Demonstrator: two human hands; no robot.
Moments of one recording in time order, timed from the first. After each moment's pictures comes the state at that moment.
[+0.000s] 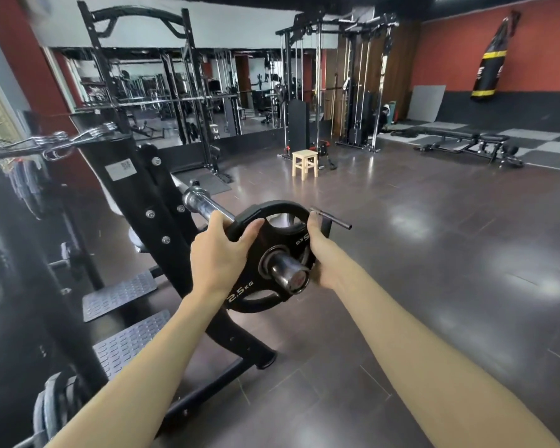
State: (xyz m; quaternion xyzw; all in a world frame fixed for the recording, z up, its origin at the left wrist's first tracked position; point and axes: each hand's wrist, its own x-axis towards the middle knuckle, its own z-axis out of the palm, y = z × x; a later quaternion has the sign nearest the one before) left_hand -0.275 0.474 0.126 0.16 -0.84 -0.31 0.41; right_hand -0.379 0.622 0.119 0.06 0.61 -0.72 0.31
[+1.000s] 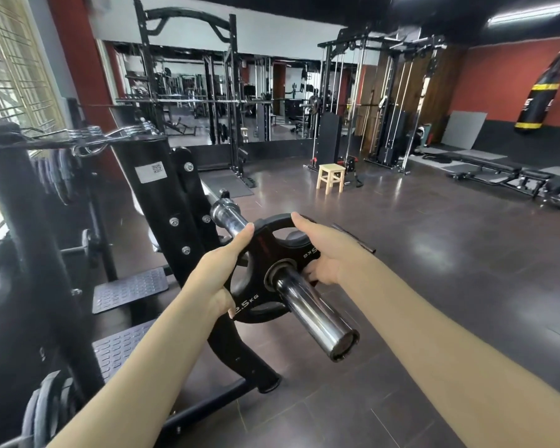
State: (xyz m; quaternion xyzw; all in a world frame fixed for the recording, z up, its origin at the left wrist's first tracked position) left_hand -0.300 0.412 0.155 0.31 -0.50 -0.80 0.14; right_hand -0.427 0.537 0.167 -0.03 0.65 -0.68 0.34
